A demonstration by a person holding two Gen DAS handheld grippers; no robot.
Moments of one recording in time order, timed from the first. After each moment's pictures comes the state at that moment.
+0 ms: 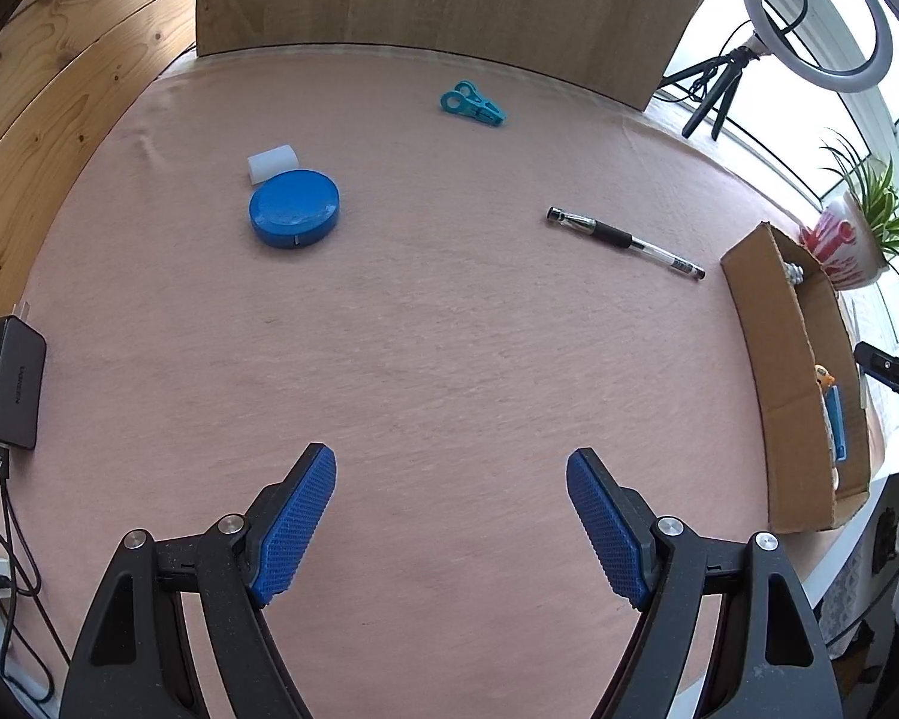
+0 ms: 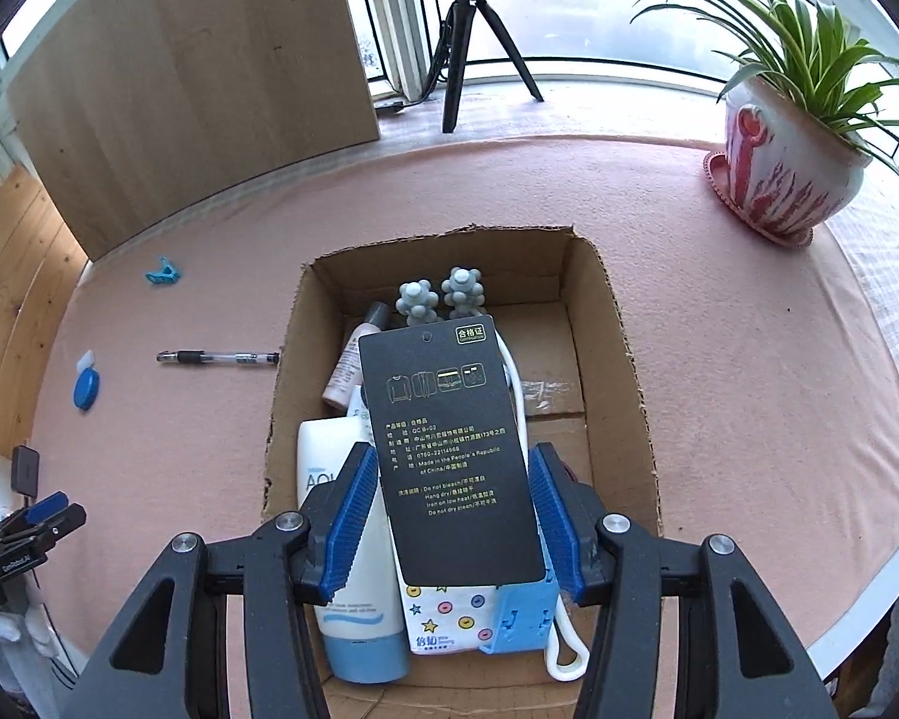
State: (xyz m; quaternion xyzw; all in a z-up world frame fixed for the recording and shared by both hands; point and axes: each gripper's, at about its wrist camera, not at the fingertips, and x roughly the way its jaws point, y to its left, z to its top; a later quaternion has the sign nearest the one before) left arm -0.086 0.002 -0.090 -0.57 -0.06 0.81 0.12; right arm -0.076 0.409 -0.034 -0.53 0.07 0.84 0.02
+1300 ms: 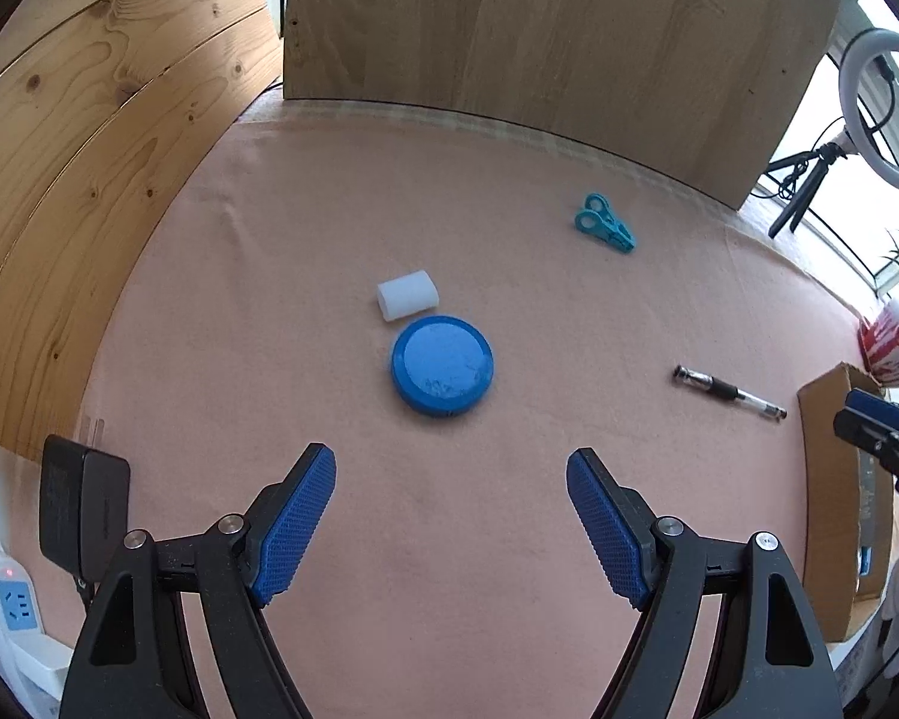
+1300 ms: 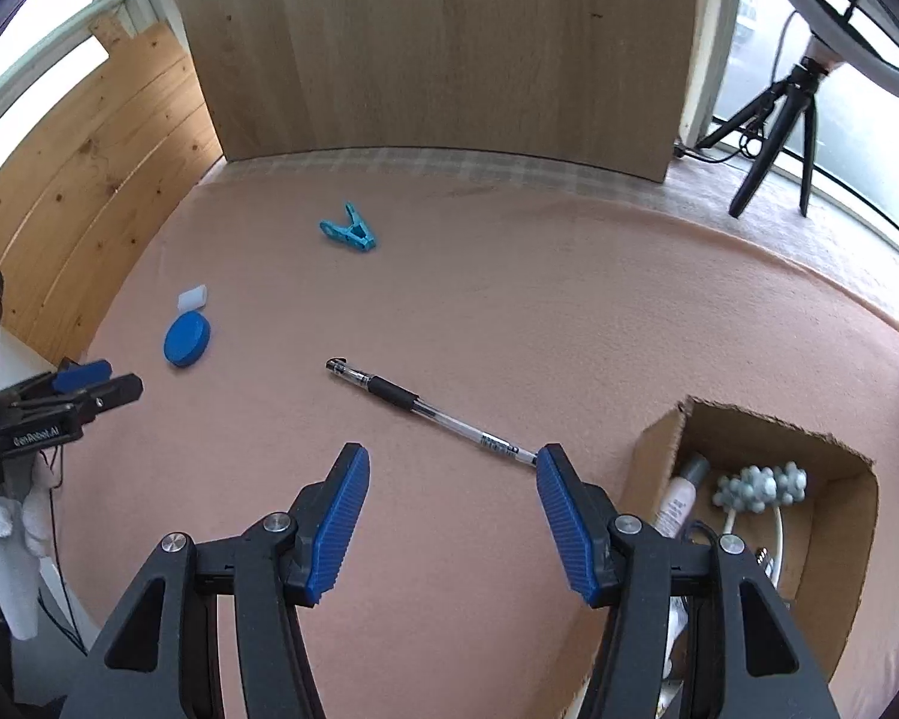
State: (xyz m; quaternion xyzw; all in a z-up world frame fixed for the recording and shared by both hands) left arm -0.169 -0.057 -0.078 -0.54 -0.08 0.84 0.05; right arm -0.165 0.250 -0.049 -0.54 -0.05 0.83 -0.16
